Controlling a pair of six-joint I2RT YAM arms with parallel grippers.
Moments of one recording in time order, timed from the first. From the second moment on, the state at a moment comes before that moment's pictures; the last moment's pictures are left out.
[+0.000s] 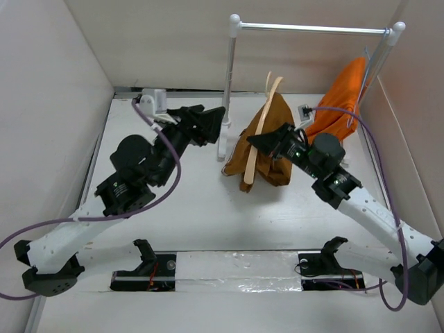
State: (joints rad) left arm -1.00 1.02 1.34 -0.06 -0.47 -0.37; right arm 0.65 1.00 0.88 0.19 -0.14 0.90
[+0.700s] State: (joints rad) left arm -1.00 0.77 0.64 0.07 -0.60 -0.44; right arm 0.26 1.53 1.50 0.07 -0.49 0.87
